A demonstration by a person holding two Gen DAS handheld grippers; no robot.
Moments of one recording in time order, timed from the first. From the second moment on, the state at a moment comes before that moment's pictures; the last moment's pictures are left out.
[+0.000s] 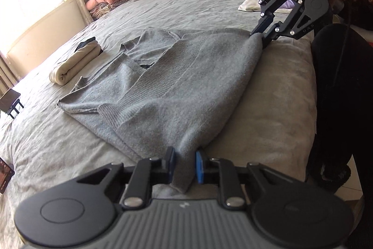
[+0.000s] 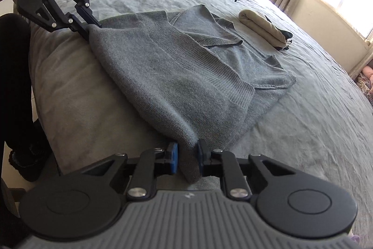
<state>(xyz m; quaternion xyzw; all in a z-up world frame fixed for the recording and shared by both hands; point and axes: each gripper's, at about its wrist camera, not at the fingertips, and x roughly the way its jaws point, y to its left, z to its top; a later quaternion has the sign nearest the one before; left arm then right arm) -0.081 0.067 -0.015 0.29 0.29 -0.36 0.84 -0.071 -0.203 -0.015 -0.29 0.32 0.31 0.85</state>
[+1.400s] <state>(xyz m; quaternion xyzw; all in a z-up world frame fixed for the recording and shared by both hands) 0.230 0.132 -0.015 -0.14 0.33 -0.29 0.89 0.209 -0.230 0.015 -0.03 0.33 0.24 0.91</state>
